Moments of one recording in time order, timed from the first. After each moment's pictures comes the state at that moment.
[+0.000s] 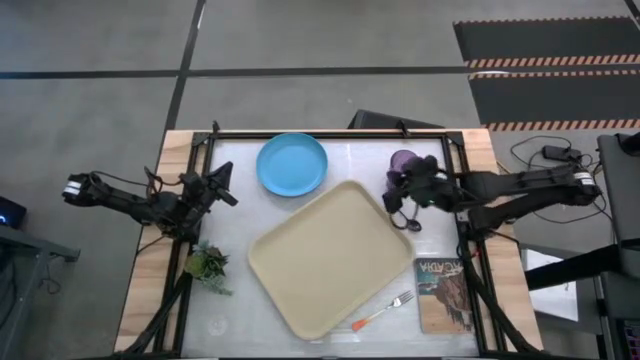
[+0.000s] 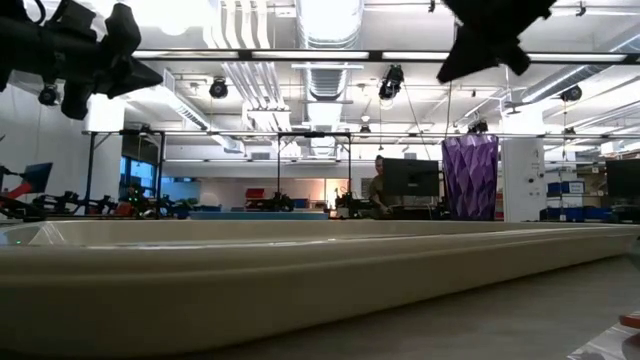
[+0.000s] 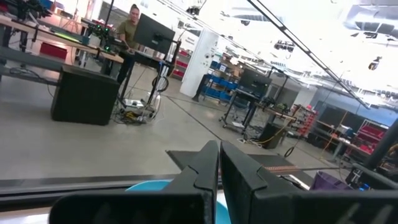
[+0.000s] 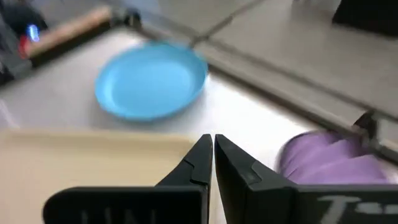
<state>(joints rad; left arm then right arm) -0.24 0.47 0.07 0.76 -1.21 -0.06 0.05 1.06 0.92 -0.59 0.65 0.60</state>
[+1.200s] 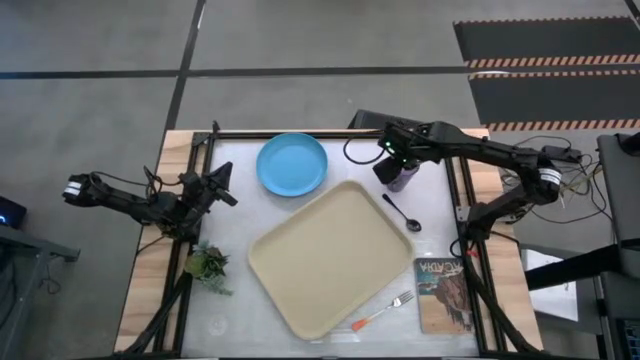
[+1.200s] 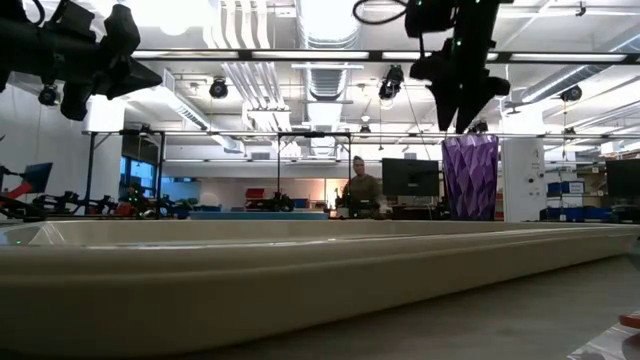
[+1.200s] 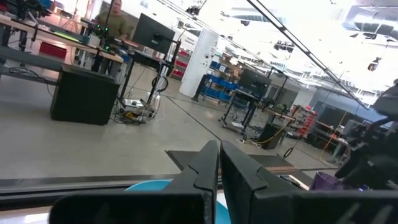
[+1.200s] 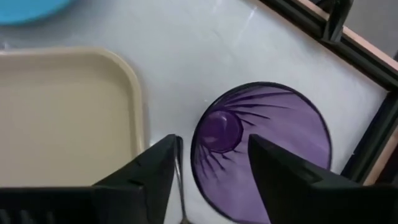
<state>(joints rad) -0.24 0.46 0.06 0.76 -1.21 -0.06 -0.42 1.45 1.32 -1.14 0.21 0.52</state>
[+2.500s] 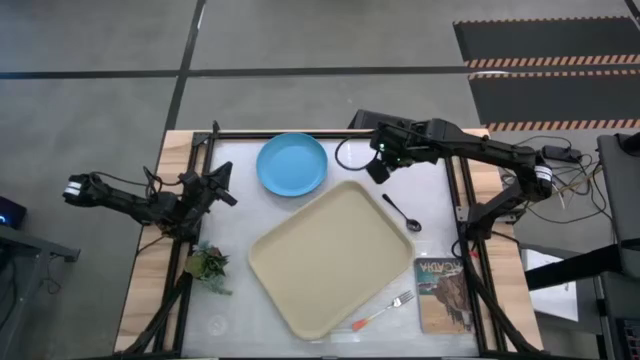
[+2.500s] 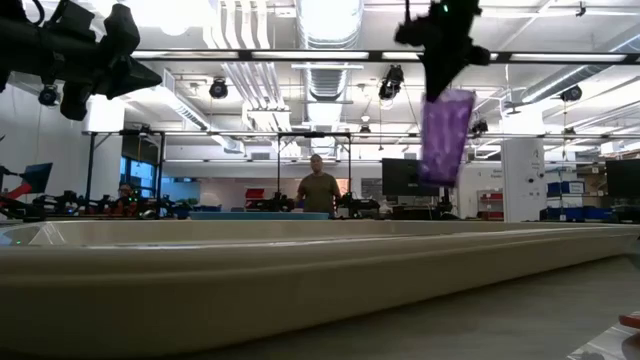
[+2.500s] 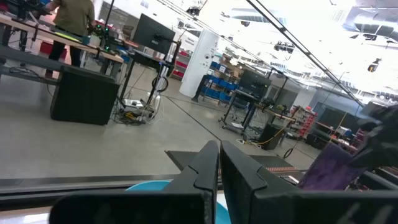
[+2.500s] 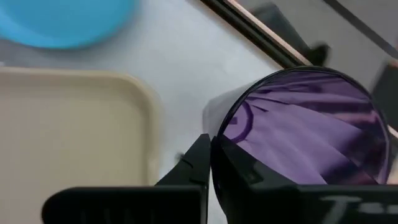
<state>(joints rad) -0.24 0.46 0.06 0.76 -1.21 -0.06 -0.29 1.52 1.55 -1.24 0.32 0.51</state>
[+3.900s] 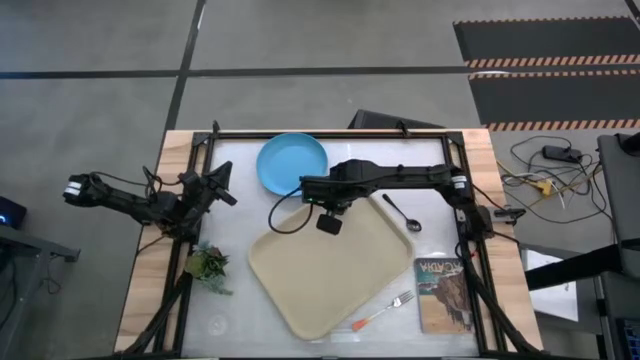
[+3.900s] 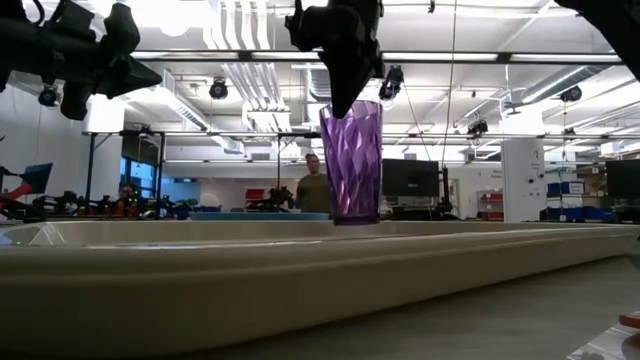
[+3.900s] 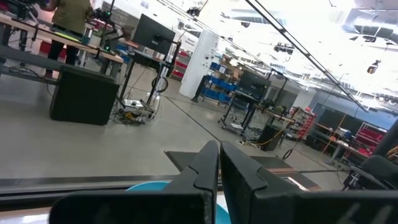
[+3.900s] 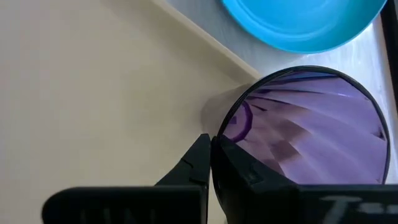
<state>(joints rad) -0.24 0.46 0.06 0.76 -1.21 -0.06 -0.01 2.12 2.13 -1.37 0.18 0.28</state>
